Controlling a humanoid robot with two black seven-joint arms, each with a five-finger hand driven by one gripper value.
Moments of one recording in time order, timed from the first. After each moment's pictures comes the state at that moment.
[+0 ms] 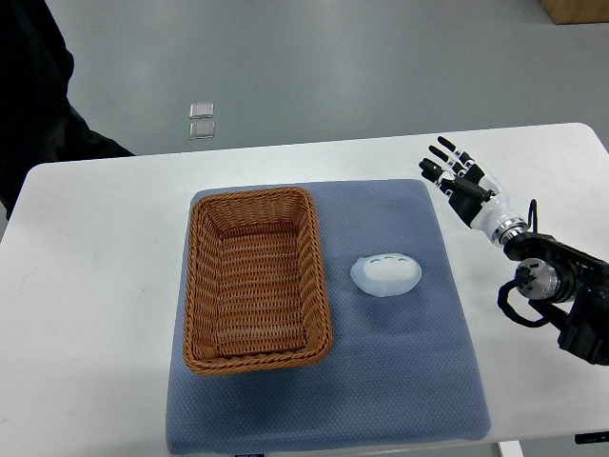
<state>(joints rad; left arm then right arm) -0.19 0.00 -0.11 -0.14 0.07 -0.04 0.03 0.67 -0.25 0.50 0.58 0.02 0.27 0.45</state>
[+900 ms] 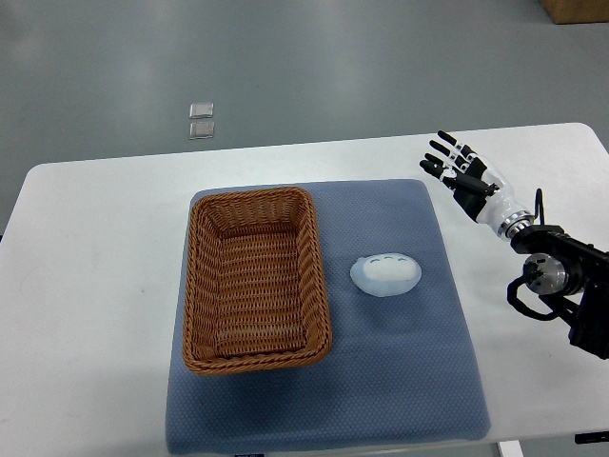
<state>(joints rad) -0.19 0.00 -0.12 -0.14 0.07 -0.04 0.03 0.68 -0.27 0.50 0.59 -0.10 0.28 0.46</state>
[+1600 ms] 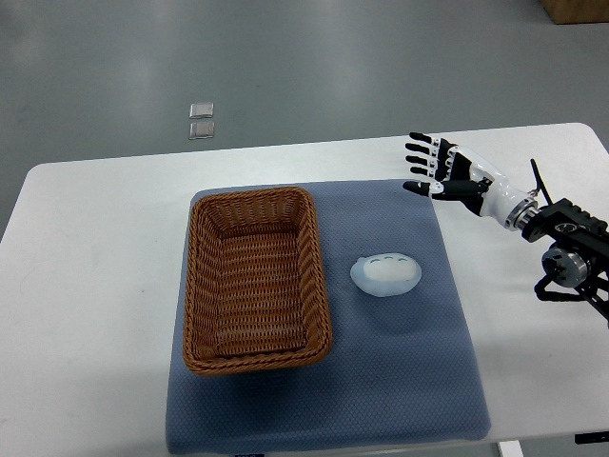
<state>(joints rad) -0.18 0.00 -0.12 -0.14 0.07 -0.04 0.03 0.70 -0.41 0.50 0.76 -0.54 0.30 0.48</state>
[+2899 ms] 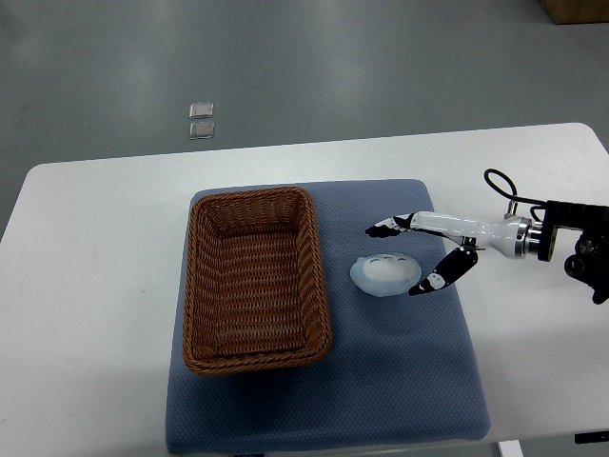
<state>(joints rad) -0.17 0.00 -0.12 -0.13 0.07 -0.04 0.03 0.76 -0.60 0.28 1.09 -1.24 0.21 0.56</state>
